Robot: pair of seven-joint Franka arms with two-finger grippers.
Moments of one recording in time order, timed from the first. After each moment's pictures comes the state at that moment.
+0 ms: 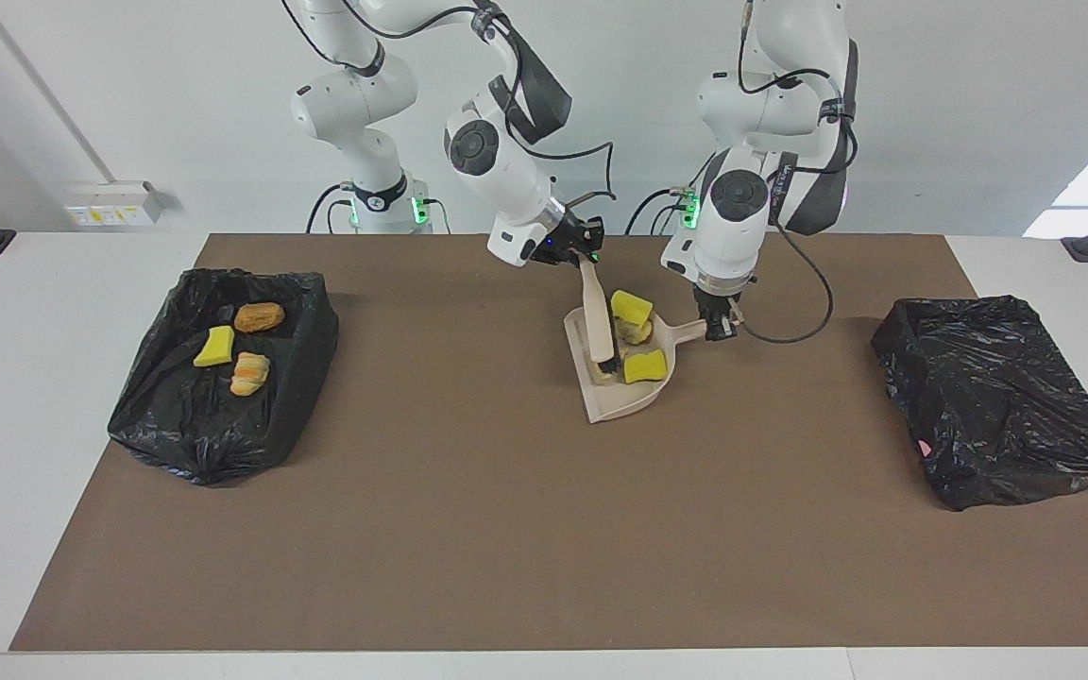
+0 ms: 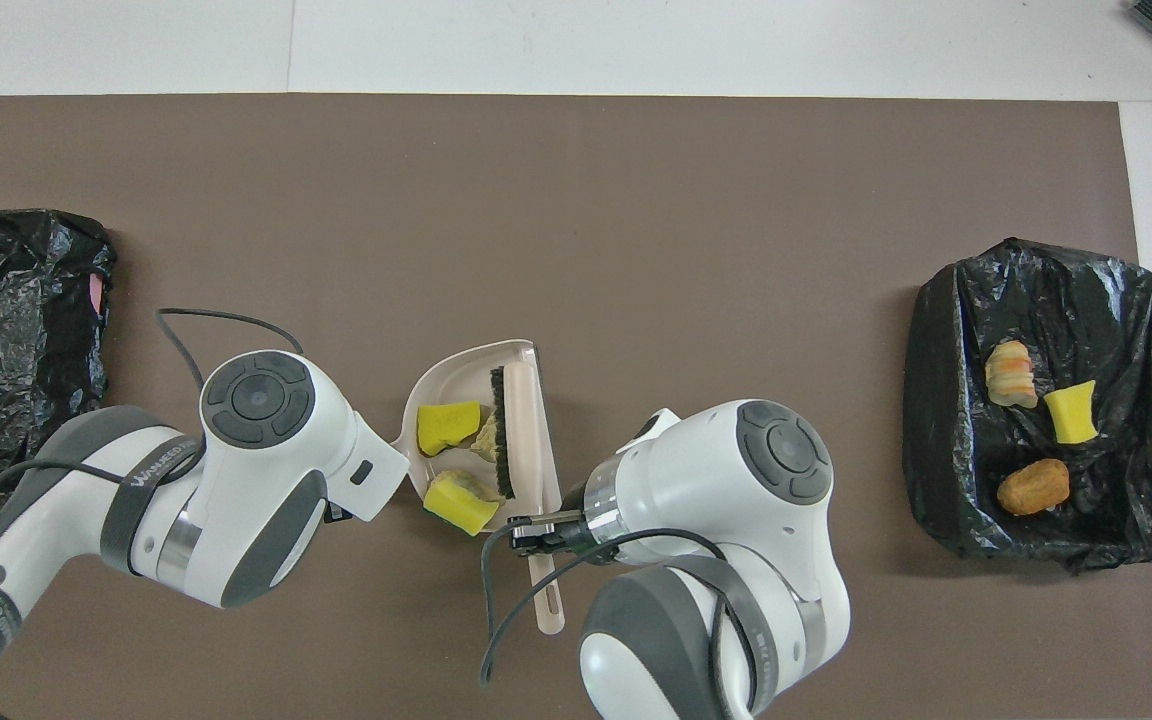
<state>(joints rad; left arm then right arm) -0.27 0.00 -0.16 -2.24 0.10 2.09 0.94 0.58 0.02 0.05 -2.10 0.64 2.12 0.24</state>
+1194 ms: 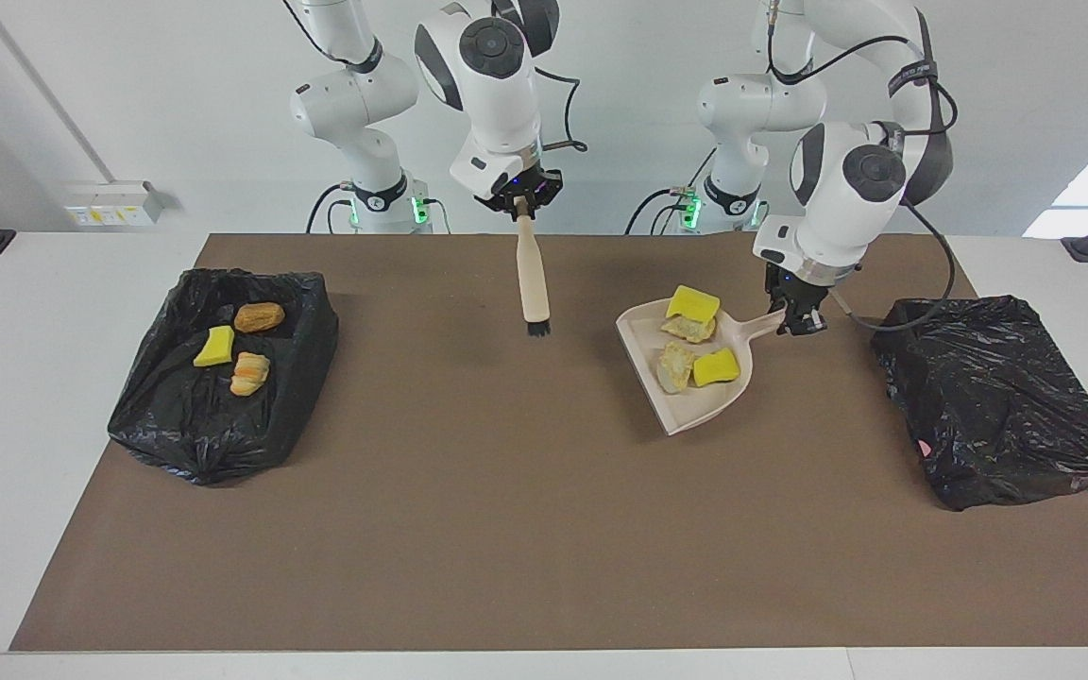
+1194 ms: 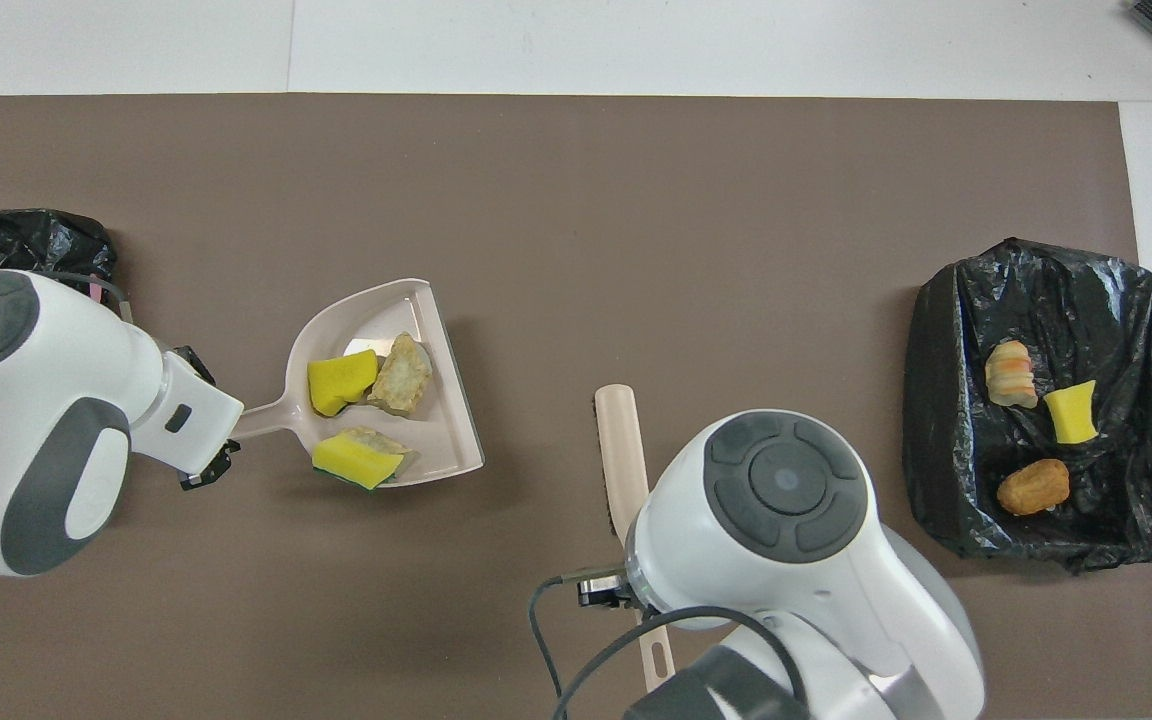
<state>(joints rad) -0.02 -0.09 -0.15 -2.10 0.03 1.89 1.13 0.58 -0.10 0.07 -1.95 0.24 1.64 0.53</state>
